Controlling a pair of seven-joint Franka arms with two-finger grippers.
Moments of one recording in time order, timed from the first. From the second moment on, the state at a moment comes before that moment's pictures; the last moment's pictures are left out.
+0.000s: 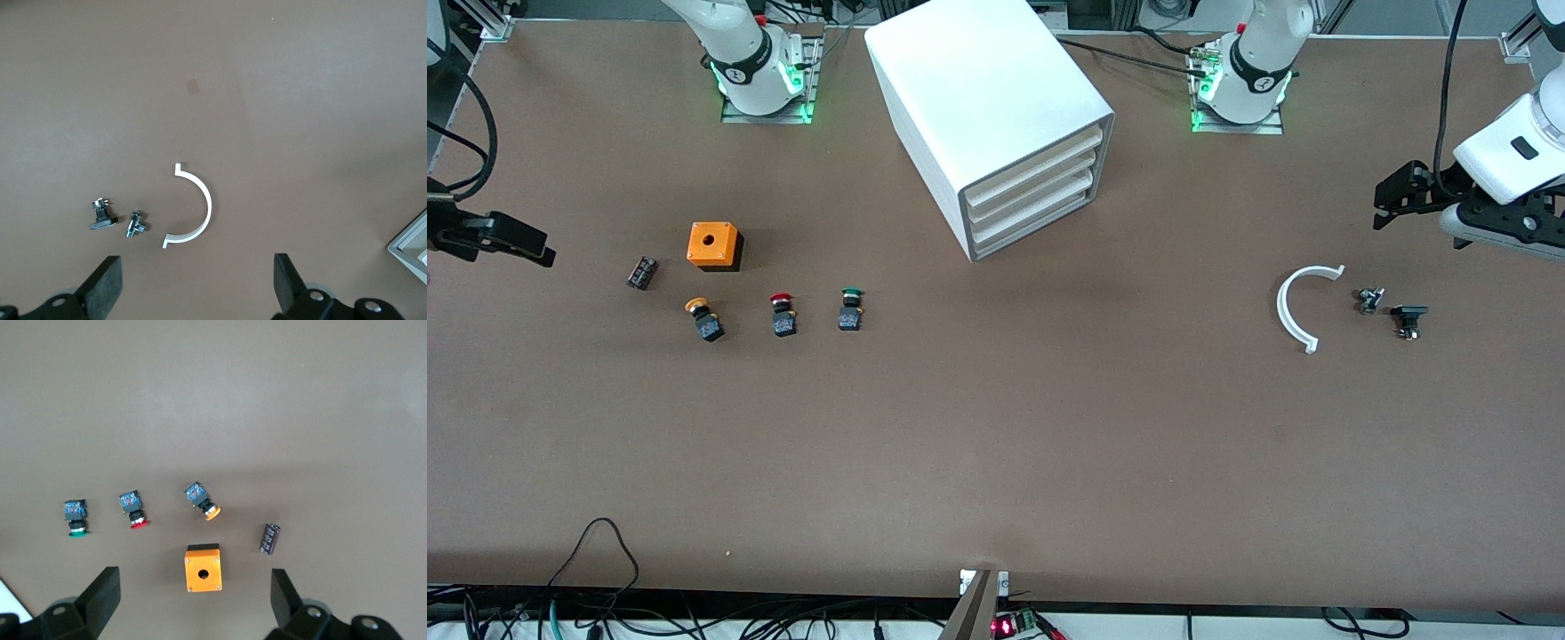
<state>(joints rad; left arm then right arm) 0.15 -0.03 -0.17 -1.70 0.01 1.66 0.22 0.00 0.13 -0.08 -1.50 -0.01 1.59 -0.01</state>
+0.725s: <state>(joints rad) 0.14 -0.03 -0.18 -1.70 0.01 1.66 0.14 0.00 -0.04 -0.08 -1.66 -0.01 1.58 -0.01</state>
